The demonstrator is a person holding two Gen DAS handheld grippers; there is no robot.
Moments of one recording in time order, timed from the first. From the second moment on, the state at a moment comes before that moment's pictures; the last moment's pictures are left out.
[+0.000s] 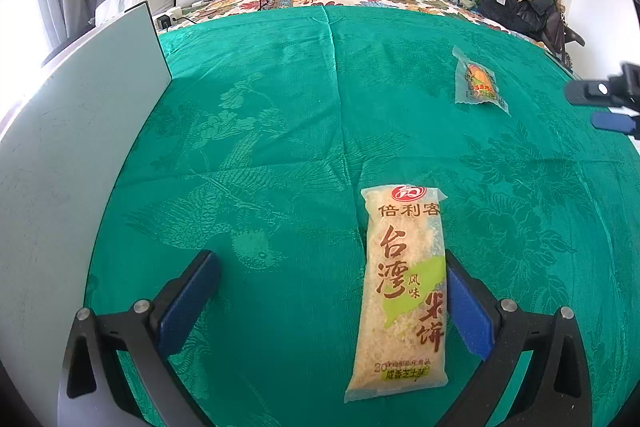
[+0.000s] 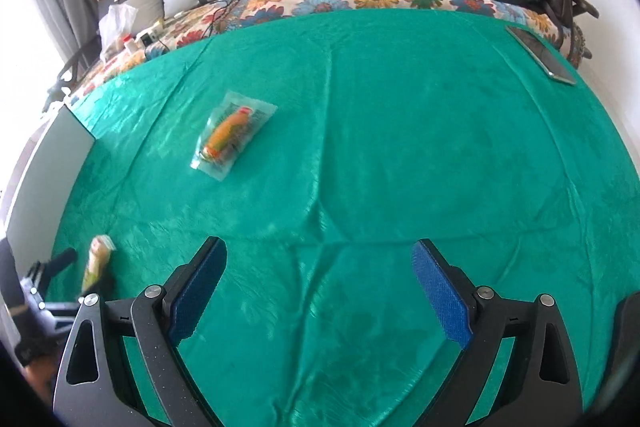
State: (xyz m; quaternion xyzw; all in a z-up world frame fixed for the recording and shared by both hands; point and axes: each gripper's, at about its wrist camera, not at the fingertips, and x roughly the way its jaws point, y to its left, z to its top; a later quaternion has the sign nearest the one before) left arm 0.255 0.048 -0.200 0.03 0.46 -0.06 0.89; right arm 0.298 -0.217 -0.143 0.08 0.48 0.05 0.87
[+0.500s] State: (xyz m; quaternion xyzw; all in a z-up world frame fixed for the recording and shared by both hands) left arm 0.255 0.048 -0.200 0.03 0.46 -0.06 0.89; right arm 0.408 -0.130 -0.186 0.03 0.52 -0.03 0.85
